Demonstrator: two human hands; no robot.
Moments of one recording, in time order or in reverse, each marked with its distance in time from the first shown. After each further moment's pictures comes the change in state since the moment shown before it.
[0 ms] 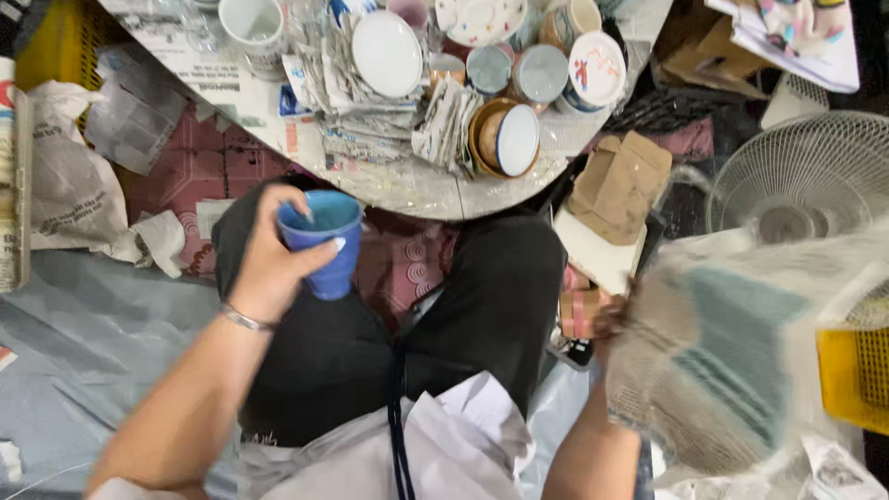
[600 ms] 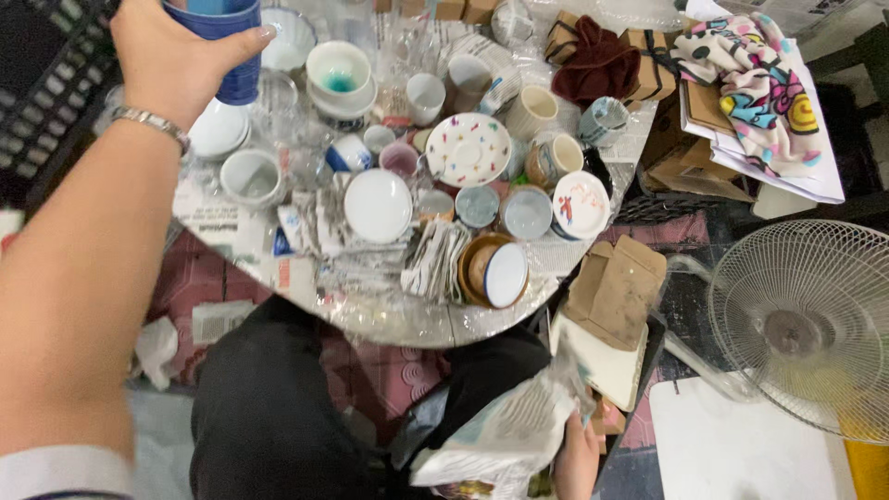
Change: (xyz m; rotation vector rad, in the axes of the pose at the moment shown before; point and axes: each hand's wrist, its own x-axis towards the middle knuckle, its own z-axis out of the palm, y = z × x) left_hand 0.367 0.057 -0.103 0.926 0.258 0.637; right_hand 0.045 0.078 -0.097 -0.915 0.471 -0.013
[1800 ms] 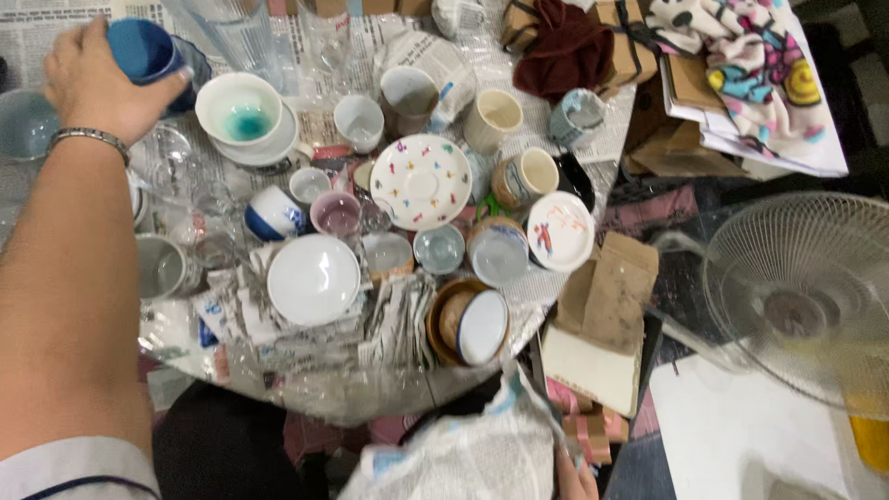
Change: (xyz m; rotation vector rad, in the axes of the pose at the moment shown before) left_hand 0.021 -0.159 0.137 0.455 -0.283 -0.184; right_hand 0.009 0.004 0.022 -0.295 0.150 0.046
